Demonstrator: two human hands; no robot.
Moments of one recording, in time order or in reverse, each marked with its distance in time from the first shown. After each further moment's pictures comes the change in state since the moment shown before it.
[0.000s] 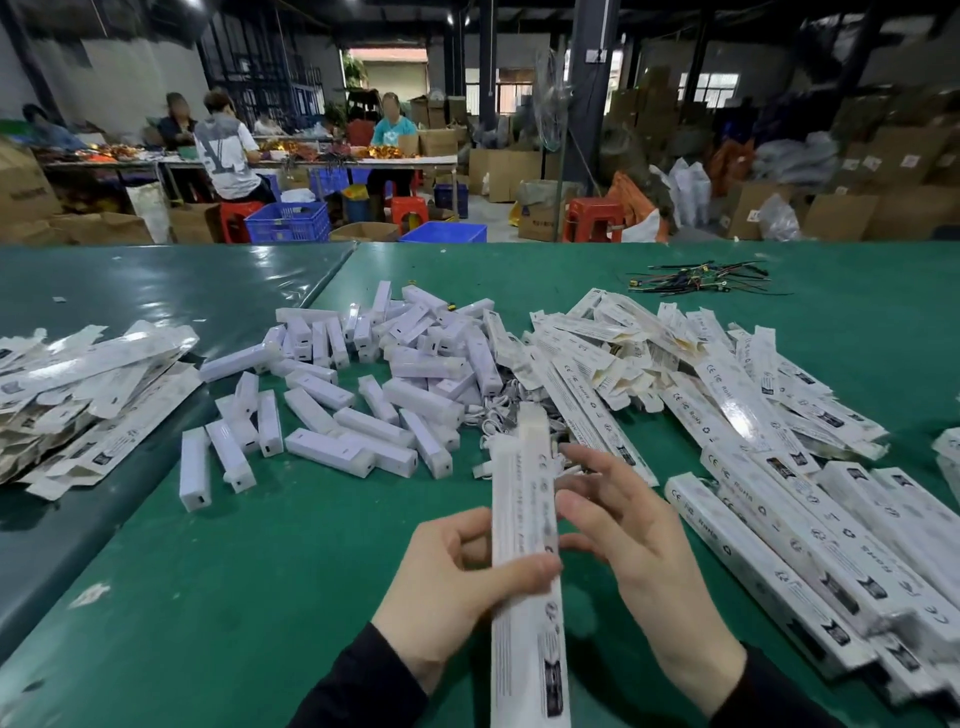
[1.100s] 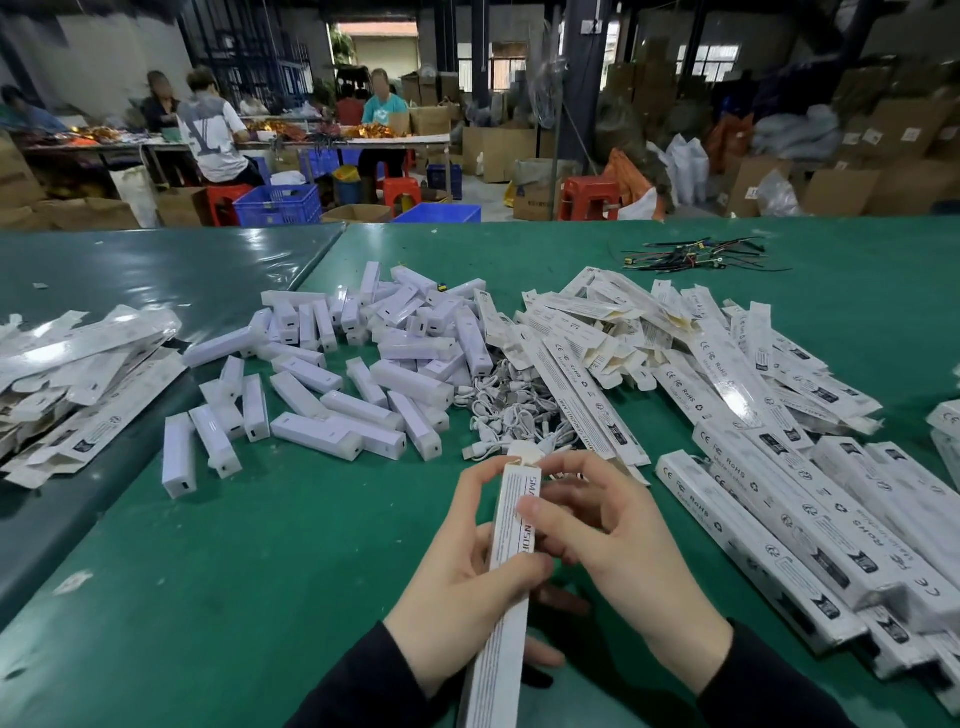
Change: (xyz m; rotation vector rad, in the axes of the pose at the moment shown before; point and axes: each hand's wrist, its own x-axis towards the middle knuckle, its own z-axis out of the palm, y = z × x) left_hand -0.004 -0.007 0.017 -0.055 -0.151 -0.055; right_hand 0.003 0.009 -0.001 -0.080 -0.048 0.098
